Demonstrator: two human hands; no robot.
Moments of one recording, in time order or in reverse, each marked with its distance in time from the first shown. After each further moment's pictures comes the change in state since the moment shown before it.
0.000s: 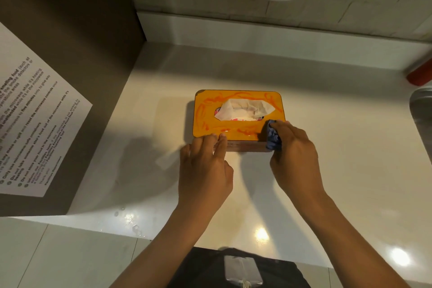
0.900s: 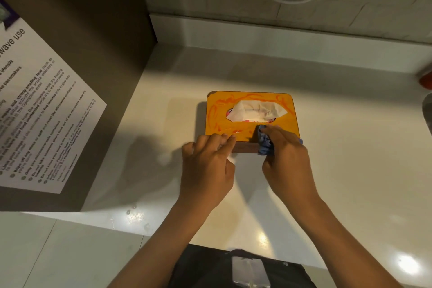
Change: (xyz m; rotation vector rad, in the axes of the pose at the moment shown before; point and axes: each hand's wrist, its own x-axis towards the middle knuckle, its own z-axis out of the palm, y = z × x) left_hand 0.004 -0.027 0.001 -0.107 0.060 0.077; right_hand -0.003 -0.031 0.015 0.067 -0.037 -0.024
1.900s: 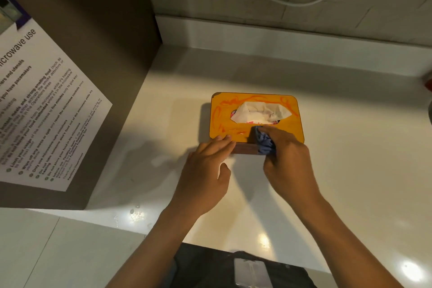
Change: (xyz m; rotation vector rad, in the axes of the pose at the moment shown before) left_hand -0.009 -0.016 -0.006 -0.330 -0.116 -0.037; right_hand 0.004 -0.006 -0.001 0.074 -0.002 -0.078
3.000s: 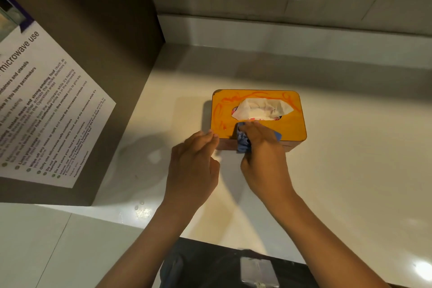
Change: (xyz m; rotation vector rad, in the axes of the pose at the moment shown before) left_hand -0.002 -0.006 -0.011 0.301 0.081 -0.061; right_hand 0.001 -0.025 0.028 0.099 0.002 -0.014
